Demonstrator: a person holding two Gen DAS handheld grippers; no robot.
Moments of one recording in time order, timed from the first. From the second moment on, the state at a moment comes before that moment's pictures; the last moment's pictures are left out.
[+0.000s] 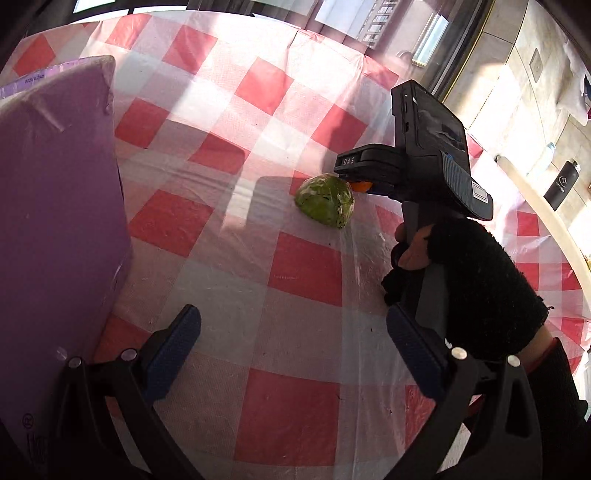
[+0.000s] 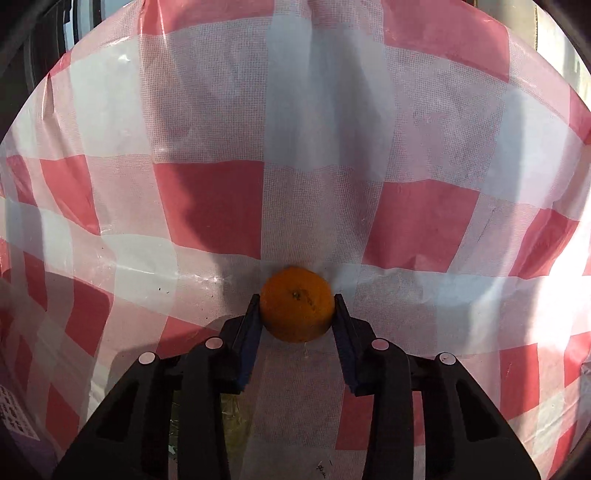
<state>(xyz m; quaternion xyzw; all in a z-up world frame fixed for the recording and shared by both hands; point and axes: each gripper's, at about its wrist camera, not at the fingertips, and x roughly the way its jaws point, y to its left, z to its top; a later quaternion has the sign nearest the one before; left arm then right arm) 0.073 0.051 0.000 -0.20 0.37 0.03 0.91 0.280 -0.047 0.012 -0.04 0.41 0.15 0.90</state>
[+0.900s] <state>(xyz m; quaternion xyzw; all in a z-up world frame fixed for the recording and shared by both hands) 0.094 0.034 -0.001 -0.17 0.39 0.04 0.90 0.108 -0.243 0.008 0.22 0.34 0.14 0.91</state>
